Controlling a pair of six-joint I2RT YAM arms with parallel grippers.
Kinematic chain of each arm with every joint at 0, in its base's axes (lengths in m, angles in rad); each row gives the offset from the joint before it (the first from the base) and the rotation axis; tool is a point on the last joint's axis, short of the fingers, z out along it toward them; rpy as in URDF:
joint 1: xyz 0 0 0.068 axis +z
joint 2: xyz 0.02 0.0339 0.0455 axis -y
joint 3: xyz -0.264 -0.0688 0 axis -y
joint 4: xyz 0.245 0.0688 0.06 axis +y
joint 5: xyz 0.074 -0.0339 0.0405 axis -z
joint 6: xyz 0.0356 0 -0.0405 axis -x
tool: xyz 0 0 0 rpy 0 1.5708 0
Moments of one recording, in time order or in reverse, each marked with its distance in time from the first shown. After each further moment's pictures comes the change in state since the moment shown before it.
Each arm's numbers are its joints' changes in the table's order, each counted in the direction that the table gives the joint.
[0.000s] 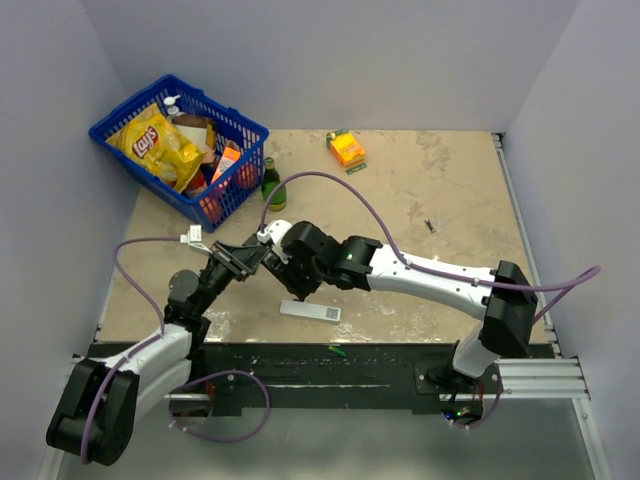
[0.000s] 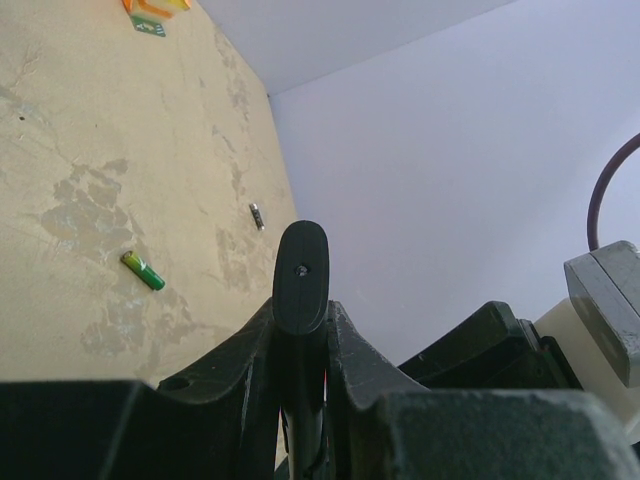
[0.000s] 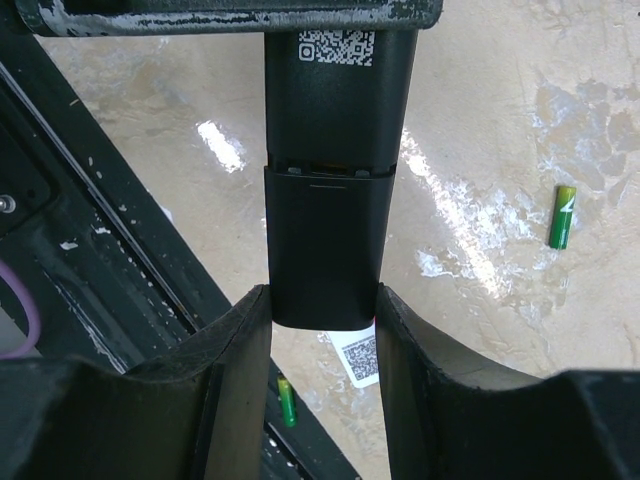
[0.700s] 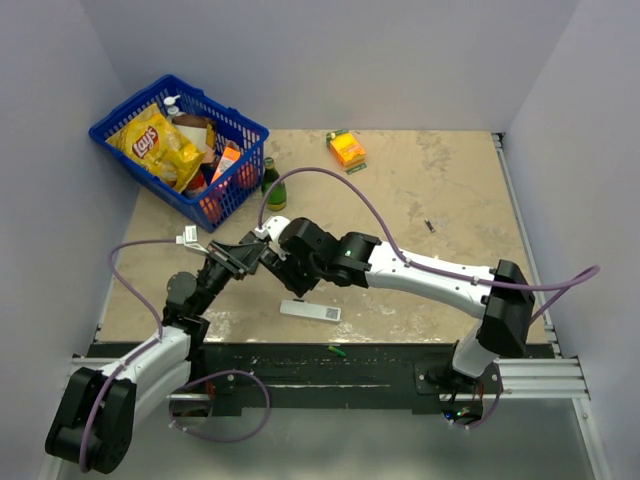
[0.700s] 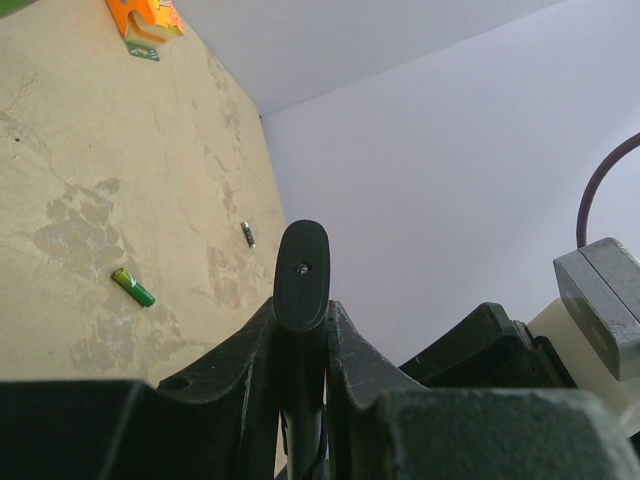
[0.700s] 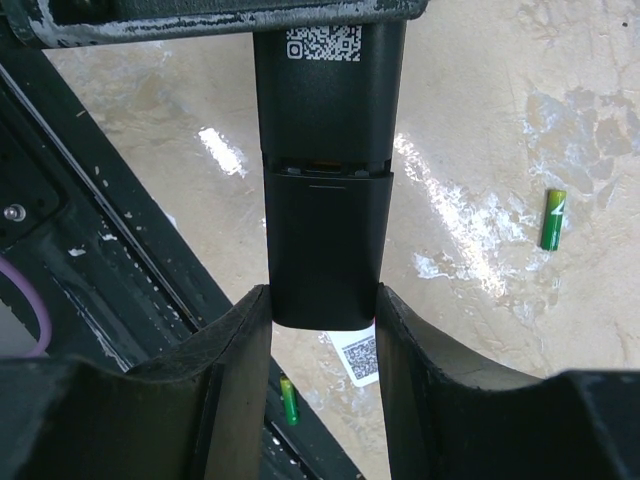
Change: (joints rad) left arm 0.000 0.056 0.000 0.022 -0.040 0.018; right arm 0.000 -0.010 0.050 0.037 0.007 -0.009
